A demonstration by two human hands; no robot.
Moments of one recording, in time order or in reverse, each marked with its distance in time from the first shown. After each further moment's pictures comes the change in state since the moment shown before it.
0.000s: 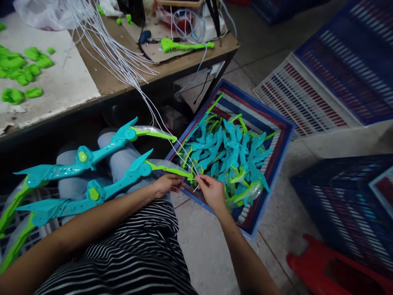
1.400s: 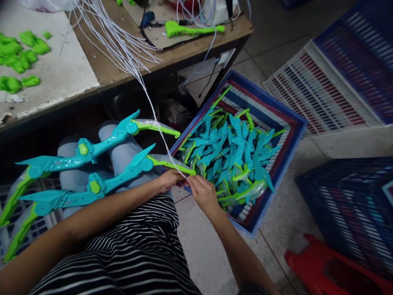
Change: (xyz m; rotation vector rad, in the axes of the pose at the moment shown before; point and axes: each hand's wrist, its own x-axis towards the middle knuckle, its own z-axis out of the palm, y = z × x) left_hand 0.014 -0.006 0.007 0.028 -0.091 0.075; right_hand -0.012 -0.003 0.016 -0.330 -0.098 -0.494
